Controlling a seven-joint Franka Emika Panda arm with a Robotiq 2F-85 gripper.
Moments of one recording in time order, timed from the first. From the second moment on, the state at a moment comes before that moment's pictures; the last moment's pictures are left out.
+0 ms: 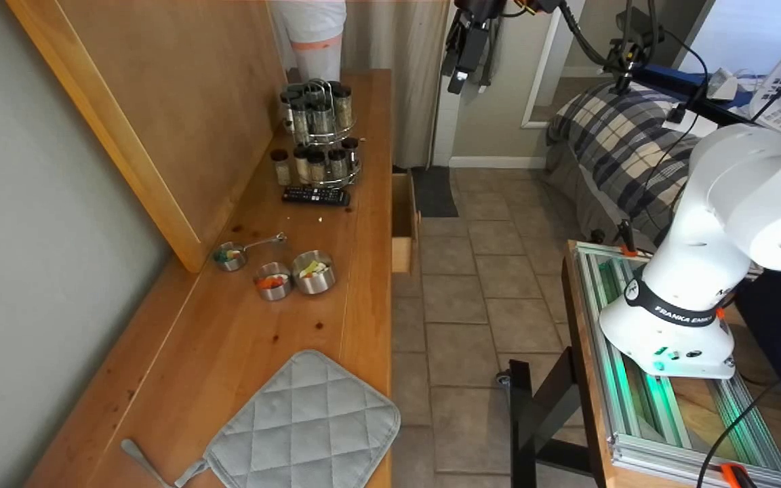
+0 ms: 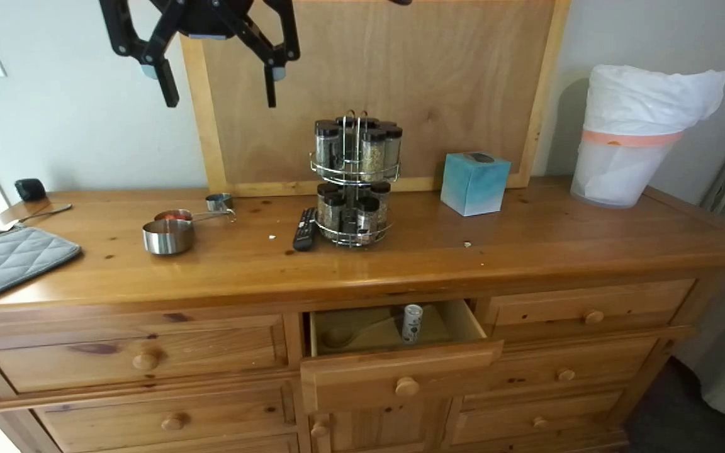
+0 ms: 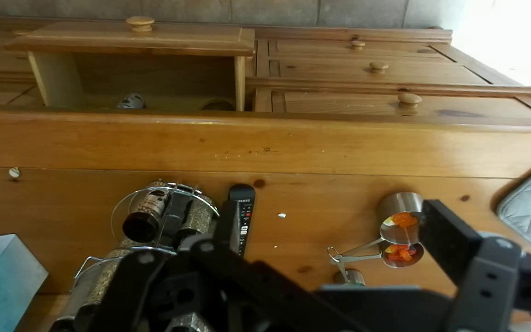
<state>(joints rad) -0.02 -0.45 -0.37 -2.28 -0.03 2.07 -0.61</state>
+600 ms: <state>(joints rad) -0.05 -0.42 -0.33 -2.35 -0.03 2.15 -0.59</state>
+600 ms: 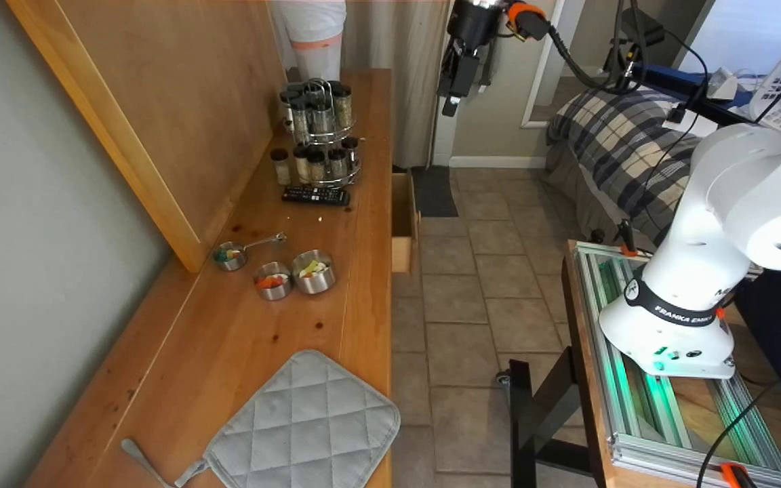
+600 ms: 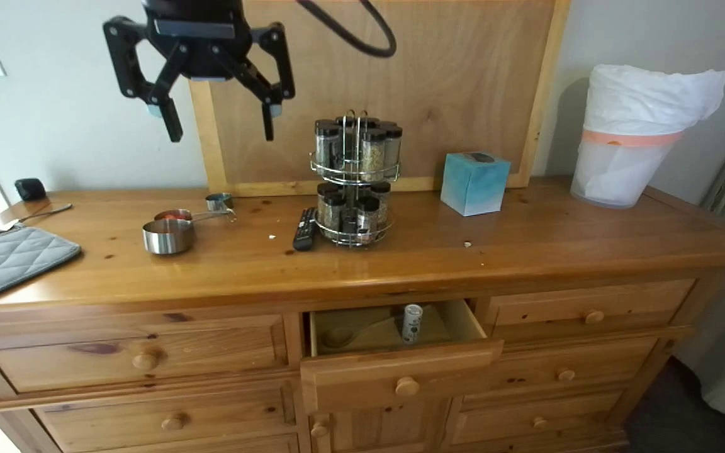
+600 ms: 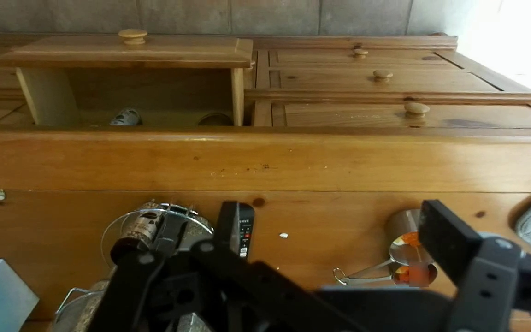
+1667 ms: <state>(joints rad) -0.09 0.04 -0.31 -2.45 0.22 2.65 -0.83</state>
